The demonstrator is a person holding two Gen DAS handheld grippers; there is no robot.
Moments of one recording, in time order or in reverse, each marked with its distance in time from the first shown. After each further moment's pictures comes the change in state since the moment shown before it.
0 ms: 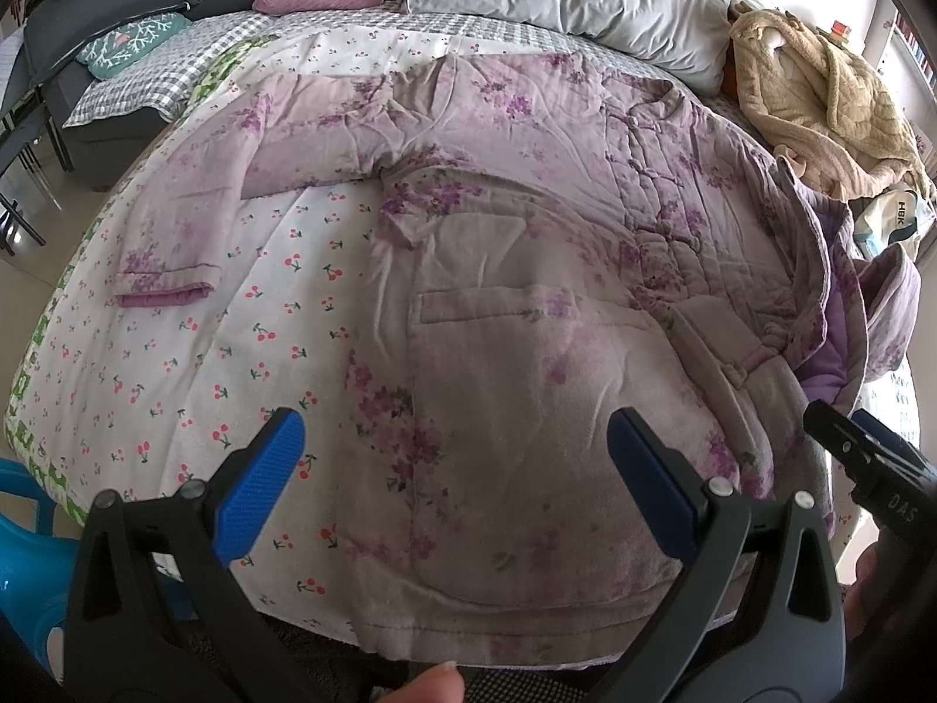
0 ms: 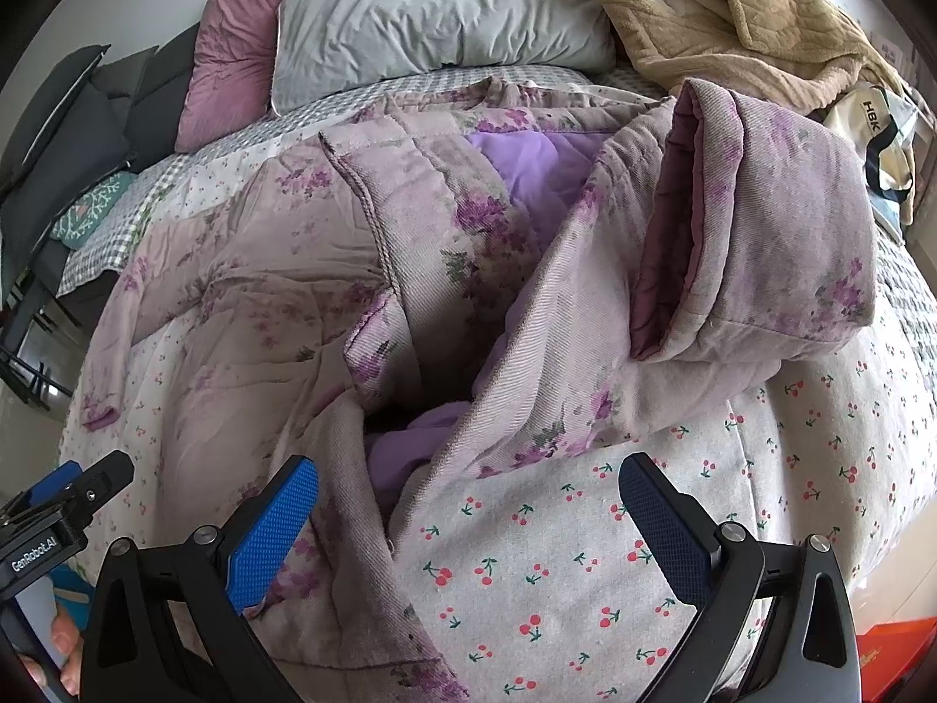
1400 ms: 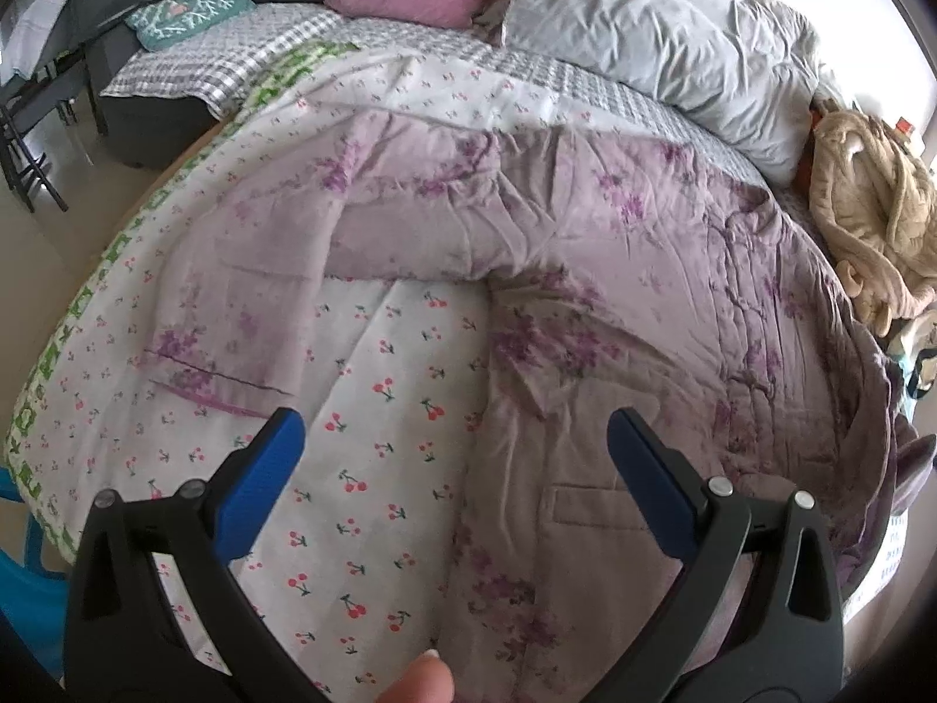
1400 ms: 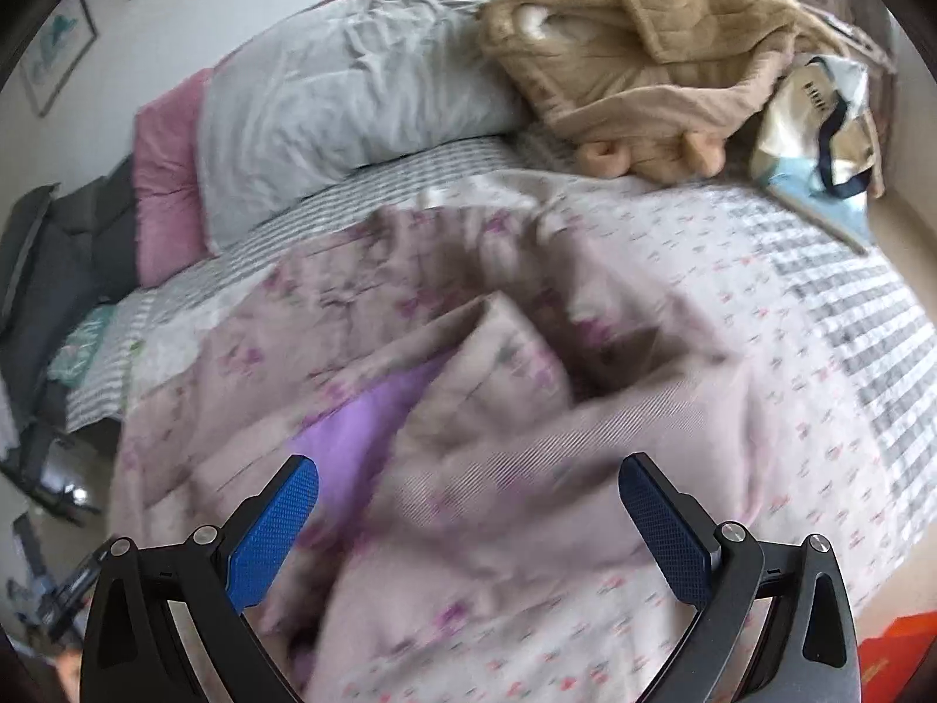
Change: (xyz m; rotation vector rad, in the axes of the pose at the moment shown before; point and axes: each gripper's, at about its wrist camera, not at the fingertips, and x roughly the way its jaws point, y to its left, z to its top) left arm 0.035 0.081 0.089 -0.154 -0.028 0.030; right arm -0.028 -0.137 0.137 0.230 -0.078 -0.005
